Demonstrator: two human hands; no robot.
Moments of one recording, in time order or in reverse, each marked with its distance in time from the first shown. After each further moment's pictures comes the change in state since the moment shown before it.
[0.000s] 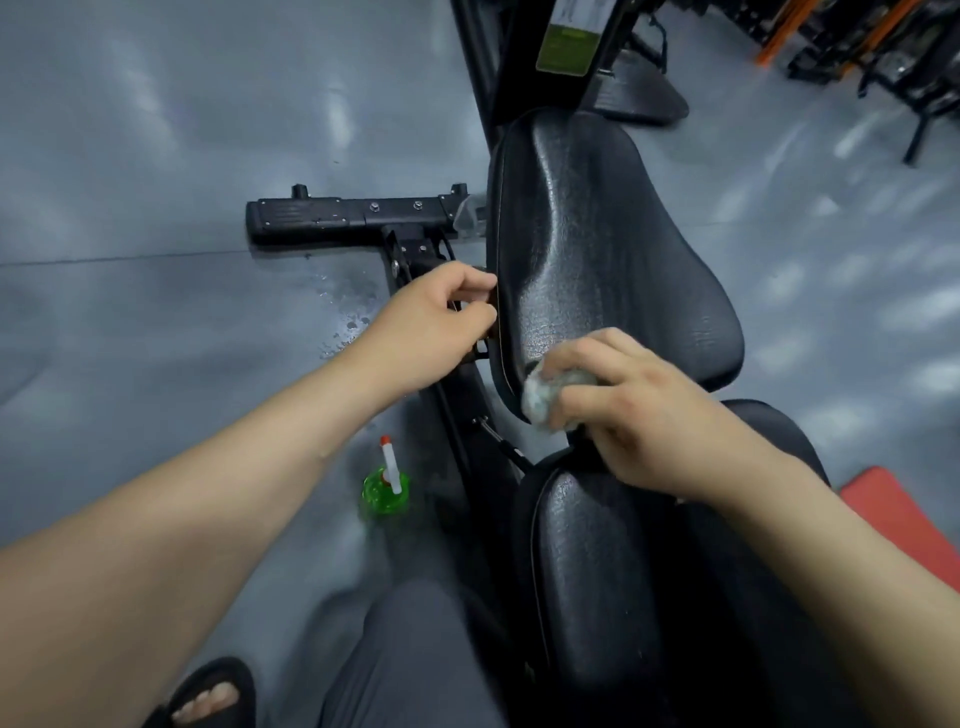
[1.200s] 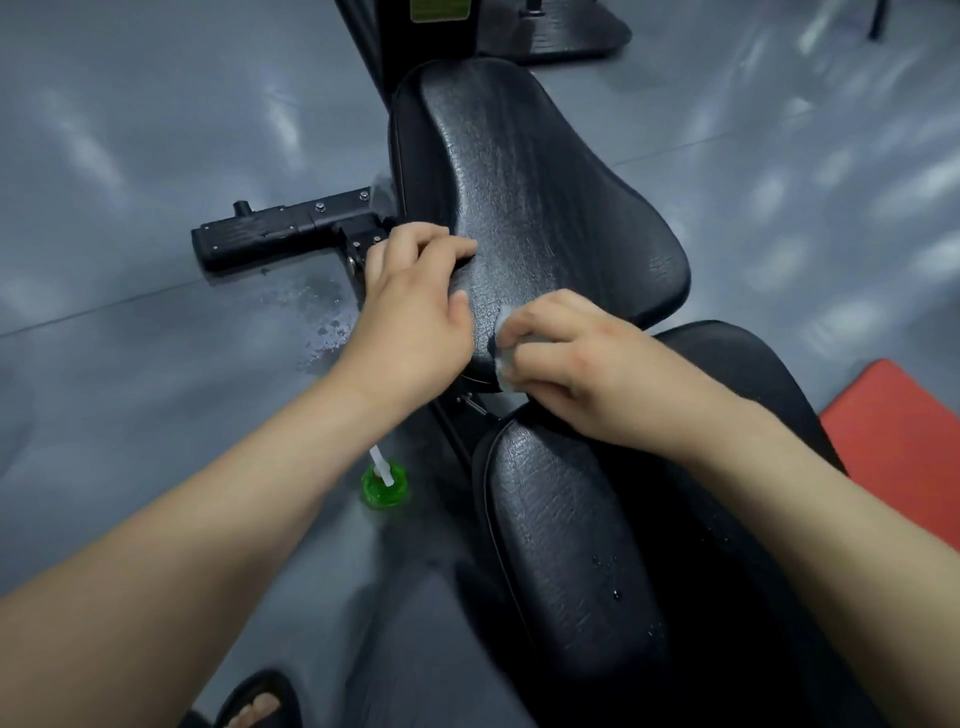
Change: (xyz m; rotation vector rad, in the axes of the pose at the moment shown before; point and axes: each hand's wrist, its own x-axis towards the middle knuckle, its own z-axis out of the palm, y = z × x) left_hand -0.008 0.016 0.053 0.606 0.180 0.427; right_hand -0.026 0.008 0.013 0.091 0.191 0.011
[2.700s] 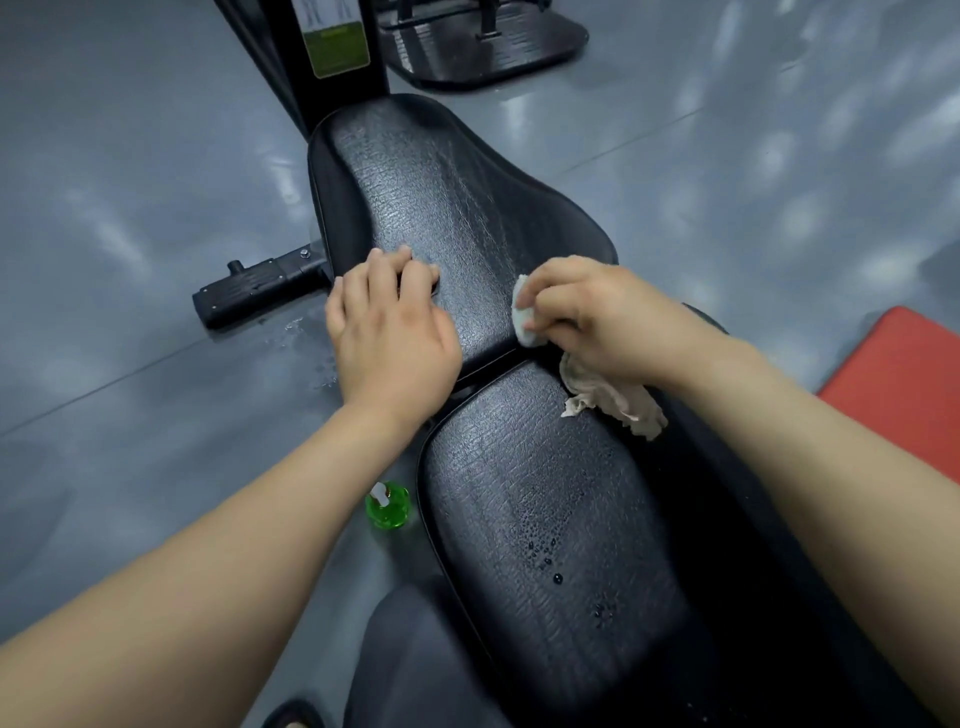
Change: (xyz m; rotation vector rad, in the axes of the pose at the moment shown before) left_hand -0.001 0.035 0.056 0.429 0.235 0.082; right_hand -0.056 0.066 -0.018 0.043 0.113 0.234
